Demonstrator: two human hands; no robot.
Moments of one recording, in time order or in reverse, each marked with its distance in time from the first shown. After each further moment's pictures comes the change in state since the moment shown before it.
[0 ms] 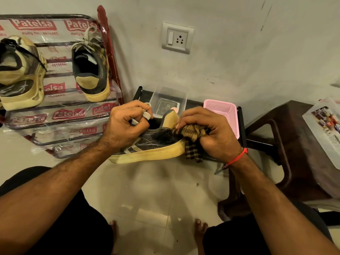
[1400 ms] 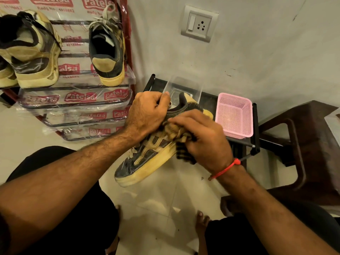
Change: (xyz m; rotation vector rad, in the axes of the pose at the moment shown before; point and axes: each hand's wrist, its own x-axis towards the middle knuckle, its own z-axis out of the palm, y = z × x) left_hand 0.008 0.017 0.015 0.050 0.037 -0.497; right_hand -0.005 -0.024 0.063 -0.460 0.017 -0.112
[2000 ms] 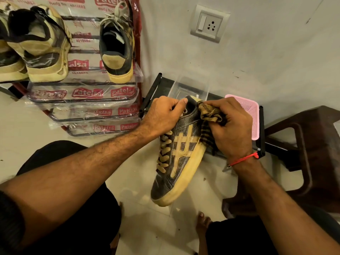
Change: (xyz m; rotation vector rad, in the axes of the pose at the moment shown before) left_hand -0.001 -0.004 0.014 -0.016 -0.160 -0.074; right_hand 0.008 0.035 -0.013 -0.024 0.235 0.258
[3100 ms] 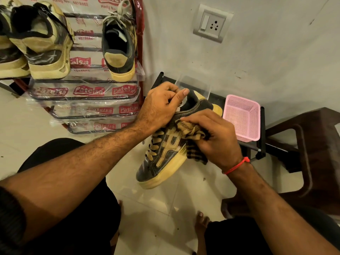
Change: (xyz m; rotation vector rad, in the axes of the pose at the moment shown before) left_hand 0.010 -0.012 -0.009 0.029 0.166 0.153; right_hand -0.017 -0.011 0.016 0.159 -0.274 -0.246
